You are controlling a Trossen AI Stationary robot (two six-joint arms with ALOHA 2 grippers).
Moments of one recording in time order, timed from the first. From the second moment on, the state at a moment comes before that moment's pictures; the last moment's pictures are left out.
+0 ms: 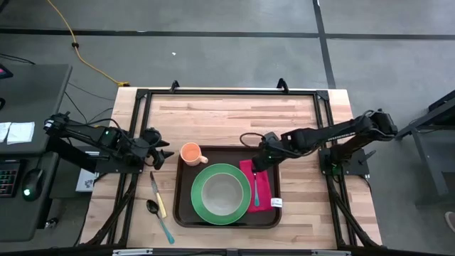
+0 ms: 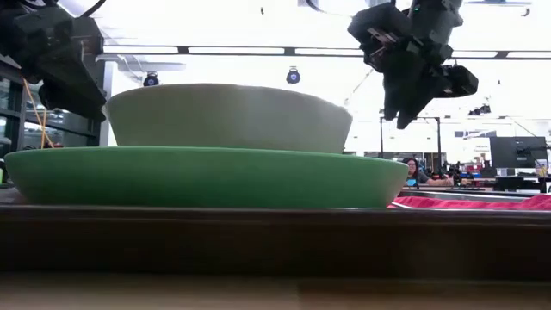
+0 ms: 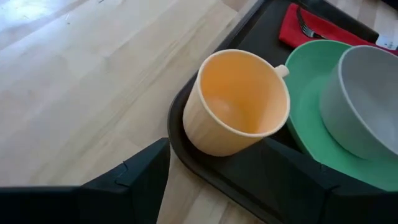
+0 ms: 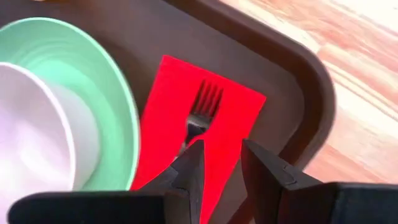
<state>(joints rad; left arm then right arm) -0.30 0.47 0.46 -0.78 -0.45 -0.76 0.13 1.45 1.06 -0.80 0.11 1.20</state>
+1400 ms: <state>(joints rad) -0.30 0.93 0.98 -1.37 -0.15 -0.81 0.04 1.11 1.06 -1.15 0.64 1.07</state>
